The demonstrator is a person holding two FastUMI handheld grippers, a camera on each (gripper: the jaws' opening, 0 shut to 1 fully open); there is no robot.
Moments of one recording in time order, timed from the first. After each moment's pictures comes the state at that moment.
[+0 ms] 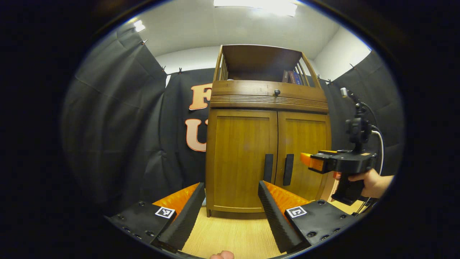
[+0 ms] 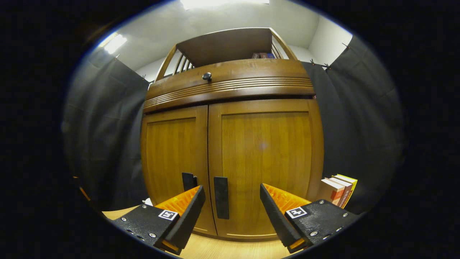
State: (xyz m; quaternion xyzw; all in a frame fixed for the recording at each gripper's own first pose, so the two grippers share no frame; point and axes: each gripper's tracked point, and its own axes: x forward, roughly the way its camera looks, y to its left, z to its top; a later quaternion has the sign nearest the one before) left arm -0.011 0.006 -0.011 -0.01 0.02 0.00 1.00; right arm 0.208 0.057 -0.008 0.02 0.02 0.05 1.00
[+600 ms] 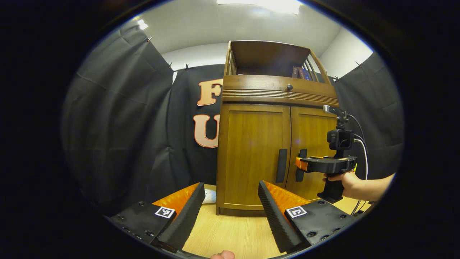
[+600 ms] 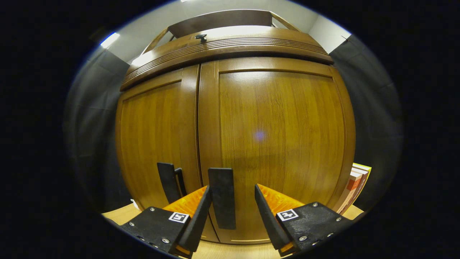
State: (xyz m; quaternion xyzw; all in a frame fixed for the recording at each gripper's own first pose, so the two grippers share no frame) left arm -0.010 0.042 -0.020 0.00 0.04 0.02 1.00; right arm 0.284 0.077 -0.064 0.03 0.07 0.02 1.00
